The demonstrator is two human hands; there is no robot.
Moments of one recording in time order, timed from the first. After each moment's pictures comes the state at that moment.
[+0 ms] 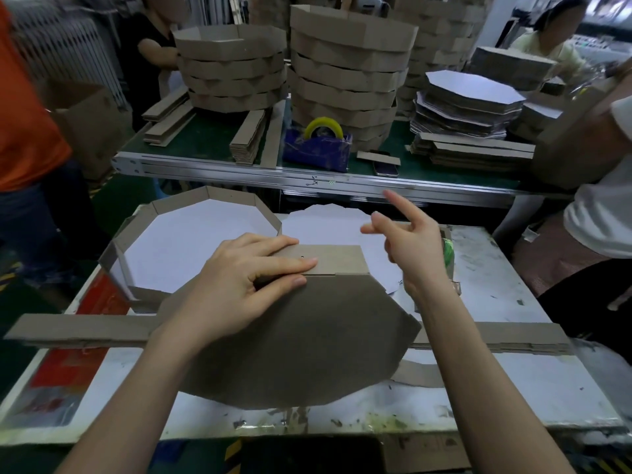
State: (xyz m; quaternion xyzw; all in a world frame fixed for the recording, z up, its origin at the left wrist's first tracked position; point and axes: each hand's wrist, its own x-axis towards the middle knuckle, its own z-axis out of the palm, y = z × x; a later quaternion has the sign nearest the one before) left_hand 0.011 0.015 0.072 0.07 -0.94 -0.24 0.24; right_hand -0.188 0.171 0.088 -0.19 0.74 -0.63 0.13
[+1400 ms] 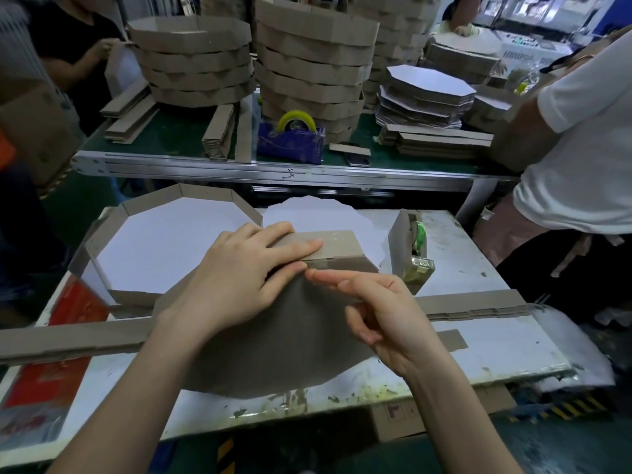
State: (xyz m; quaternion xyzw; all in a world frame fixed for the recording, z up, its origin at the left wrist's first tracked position) left_hand 0.018 0.019 0.086 0.05 -0.98 -0.11 0.15; right_hand -0.065 0.210 0.084 -0.23 0.61 -0.67 0.35
